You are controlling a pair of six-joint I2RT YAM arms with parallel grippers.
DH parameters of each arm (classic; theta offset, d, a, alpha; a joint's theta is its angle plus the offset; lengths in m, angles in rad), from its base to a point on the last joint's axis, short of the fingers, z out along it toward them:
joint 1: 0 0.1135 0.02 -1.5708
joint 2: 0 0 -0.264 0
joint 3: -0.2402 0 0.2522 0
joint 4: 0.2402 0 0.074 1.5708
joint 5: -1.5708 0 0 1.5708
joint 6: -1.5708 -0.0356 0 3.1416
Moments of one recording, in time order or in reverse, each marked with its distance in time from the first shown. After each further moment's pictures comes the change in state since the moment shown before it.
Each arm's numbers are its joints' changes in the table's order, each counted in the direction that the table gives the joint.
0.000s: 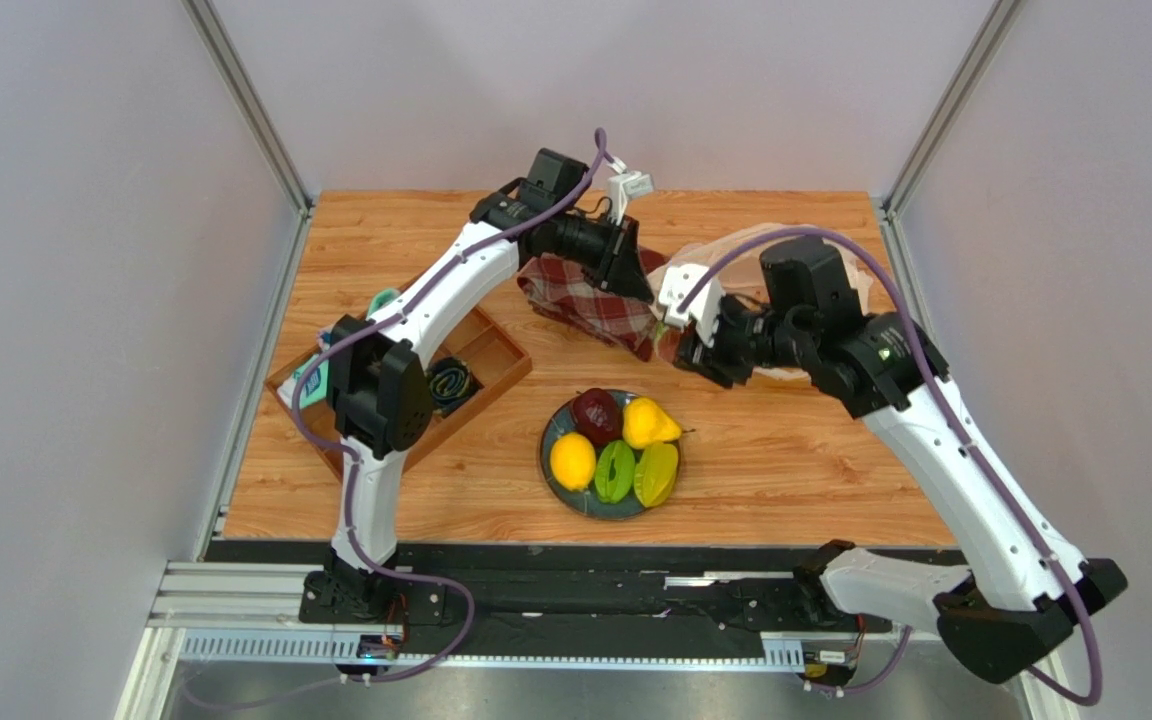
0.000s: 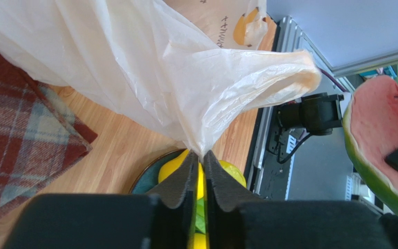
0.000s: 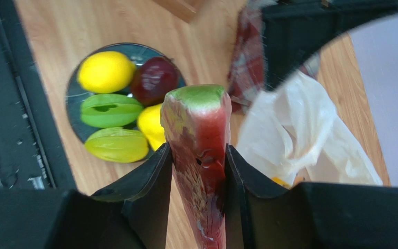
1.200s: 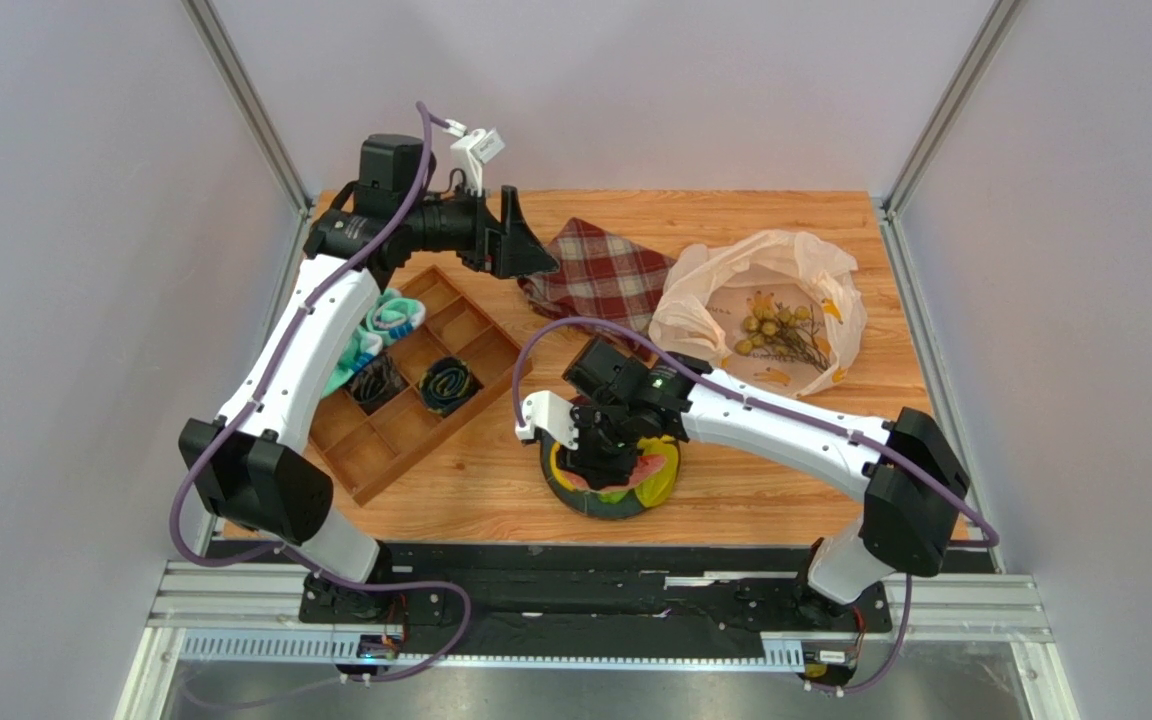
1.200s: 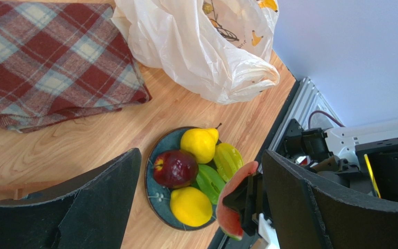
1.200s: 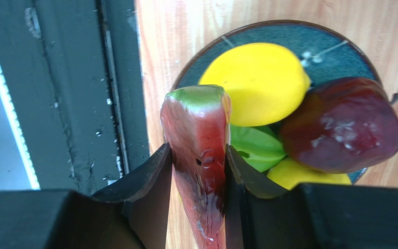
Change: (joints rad) left arm 0.279 -0.525 0.360 -0.040 0.074 0.099; right arm 0.489 0.381 0.211 -0.115 -0.078 -0.174
